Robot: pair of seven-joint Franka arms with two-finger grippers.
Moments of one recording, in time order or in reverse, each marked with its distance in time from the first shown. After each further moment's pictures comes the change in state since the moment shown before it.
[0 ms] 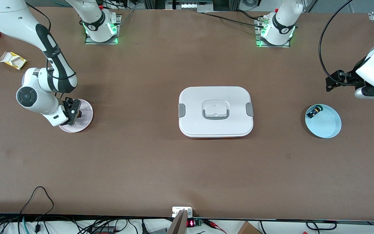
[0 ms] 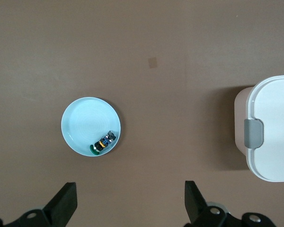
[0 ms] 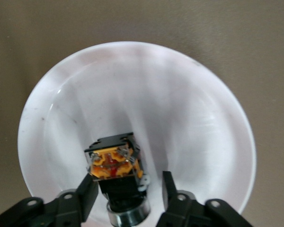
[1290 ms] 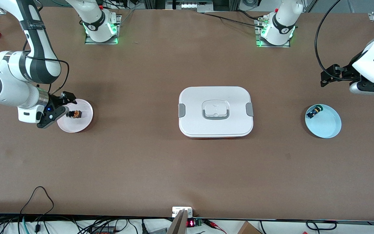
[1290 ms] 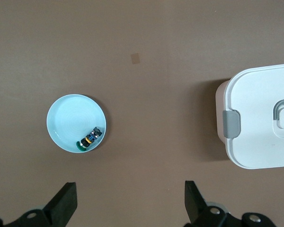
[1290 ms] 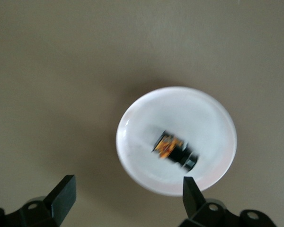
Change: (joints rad) left arm -0.013 0.001 -0.023 0.026 -0.042 -0.050 0.000; right arm 0.052 -0.203 0.037 0.155 0.210 -0.482 0.810
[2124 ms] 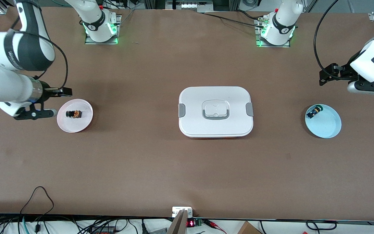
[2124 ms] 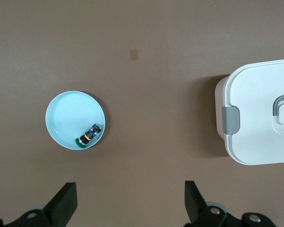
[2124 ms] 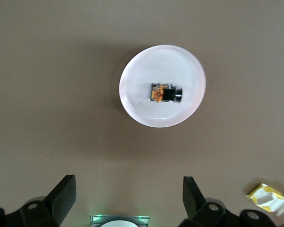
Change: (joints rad) left arm -0.001 0.000 -0.002 0.001 0.000 -0.017 0.000; right arm 0.096 -0.018 0.001 0.334 -0.129 -0.419 0.487
